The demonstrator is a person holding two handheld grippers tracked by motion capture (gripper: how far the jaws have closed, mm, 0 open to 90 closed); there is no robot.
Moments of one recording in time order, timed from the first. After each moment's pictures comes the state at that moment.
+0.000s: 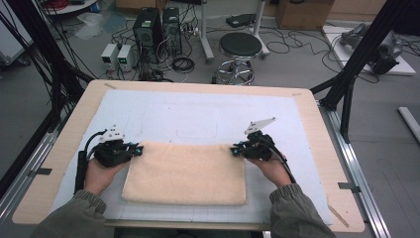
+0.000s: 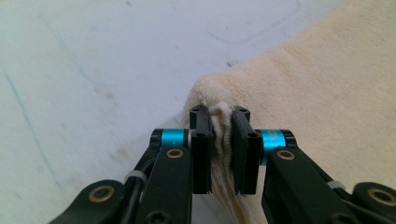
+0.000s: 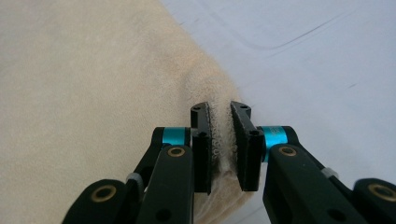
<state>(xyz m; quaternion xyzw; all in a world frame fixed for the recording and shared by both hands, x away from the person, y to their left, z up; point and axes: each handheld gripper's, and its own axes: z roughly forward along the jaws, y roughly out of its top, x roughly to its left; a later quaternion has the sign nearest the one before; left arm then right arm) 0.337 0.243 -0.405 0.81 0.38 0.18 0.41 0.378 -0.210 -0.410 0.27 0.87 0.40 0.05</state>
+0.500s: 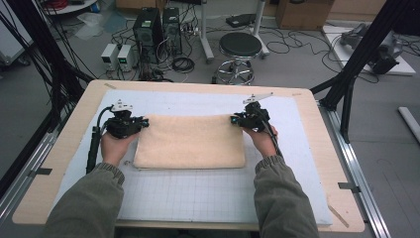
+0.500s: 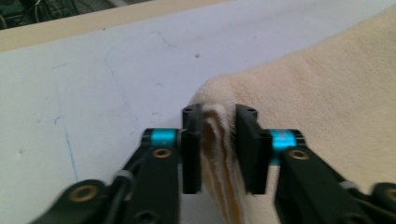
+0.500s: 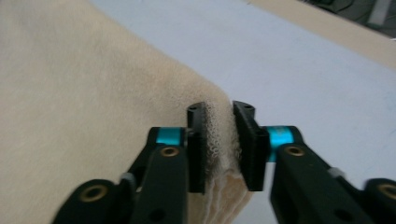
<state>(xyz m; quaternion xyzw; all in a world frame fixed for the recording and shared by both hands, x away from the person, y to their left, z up) 0.413 0.236 -0.404 0.76 0.45 0.22 0.41 0.461 -0.206 -0.399 0.35 0.83 0.41 0.14</state>
